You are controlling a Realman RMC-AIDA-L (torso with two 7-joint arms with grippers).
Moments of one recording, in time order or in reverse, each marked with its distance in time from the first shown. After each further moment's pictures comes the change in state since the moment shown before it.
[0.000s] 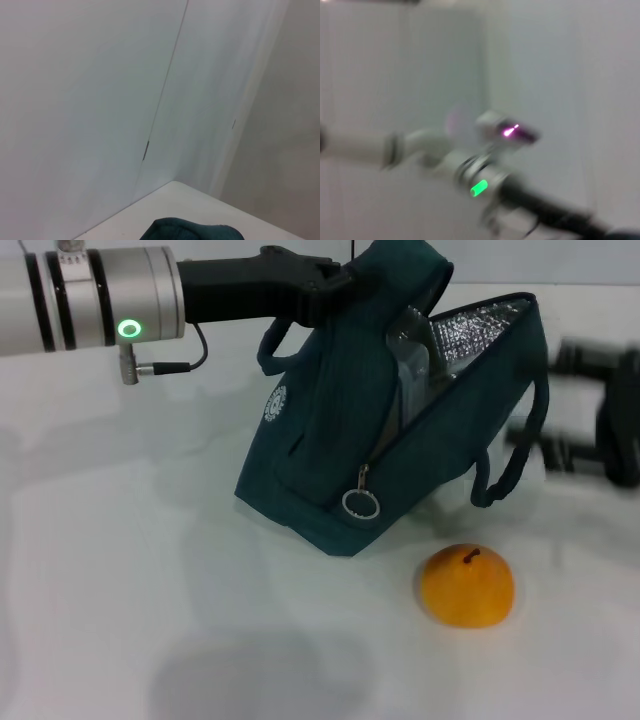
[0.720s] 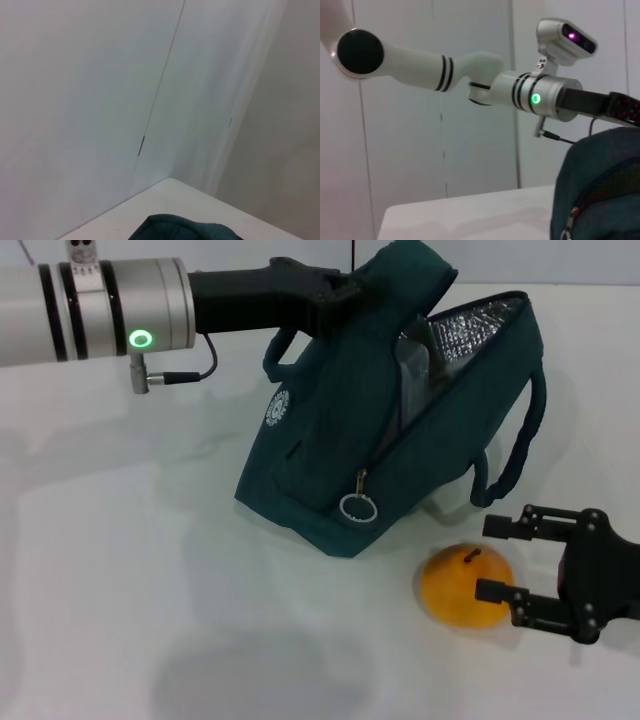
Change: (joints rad) left arm -0.010 -0.005 0.001 -0.041 -0.003 -0.003 0.021; right arm -0.062 0.090 0.059 0.271 -0.199 -0.047 -0.297
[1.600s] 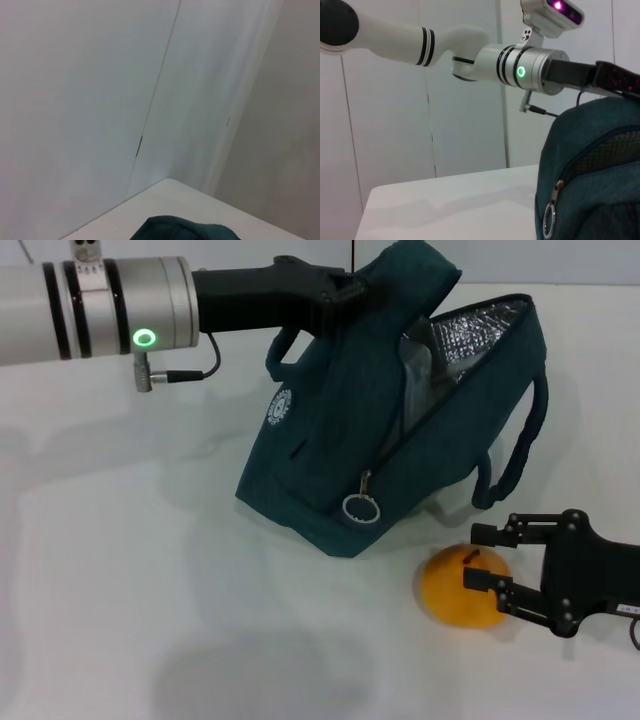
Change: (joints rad) left arm -0.004 -0.001 0.009 0.000 -0.005 -0.004 0.009; right arm 0.030 0.004 -0.029 0.049 0.001 0.090 -0.022
